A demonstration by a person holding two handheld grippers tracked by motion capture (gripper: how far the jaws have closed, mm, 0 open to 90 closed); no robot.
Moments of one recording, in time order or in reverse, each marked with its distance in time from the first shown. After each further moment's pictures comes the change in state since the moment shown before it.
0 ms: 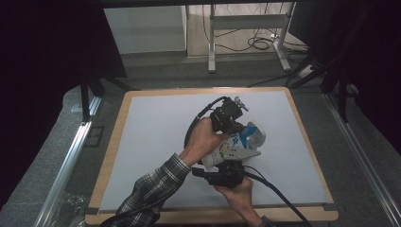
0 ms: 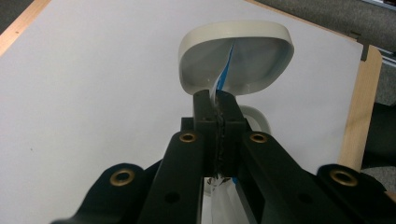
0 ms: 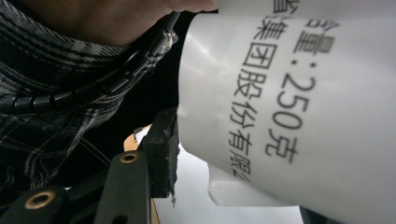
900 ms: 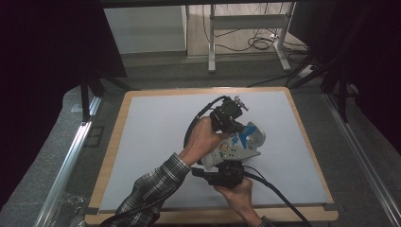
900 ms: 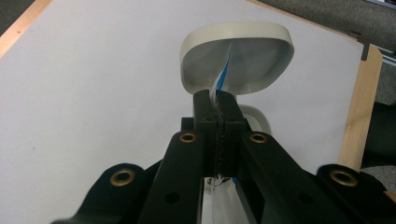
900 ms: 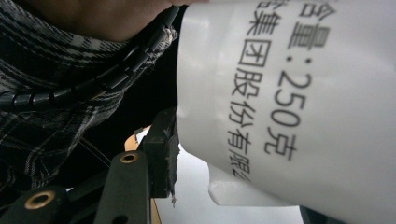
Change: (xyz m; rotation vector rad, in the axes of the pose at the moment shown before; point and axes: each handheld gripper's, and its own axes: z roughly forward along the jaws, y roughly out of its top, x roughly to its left) left arm 0.001 0.001 -0.002 0.015 0.003 0.001; right arm 0.001 0.000 0.000 -0.001 0.003 0.007
